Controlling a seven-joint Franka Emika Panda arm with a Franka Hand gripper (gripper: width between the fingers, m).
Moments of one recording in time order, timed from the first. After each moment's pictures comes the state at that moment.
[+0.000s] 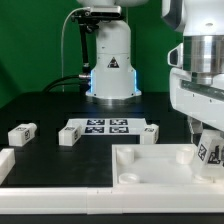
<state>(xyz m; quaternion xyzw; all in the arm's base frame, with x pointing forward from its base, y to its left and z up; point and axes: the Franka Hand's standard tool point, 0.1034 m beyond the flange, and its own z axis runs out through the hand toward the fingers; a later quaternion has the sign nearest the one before) 0.626 0.128 0.072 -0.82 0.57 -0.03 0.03</state>
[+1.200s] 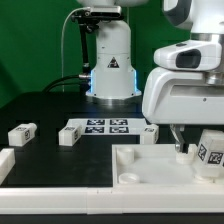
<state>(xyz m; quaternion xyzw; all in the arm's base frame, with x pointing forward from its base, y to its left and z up) 0.631 0.124 0.074 -1.00 -0.09 -0.02 -0.03</state>
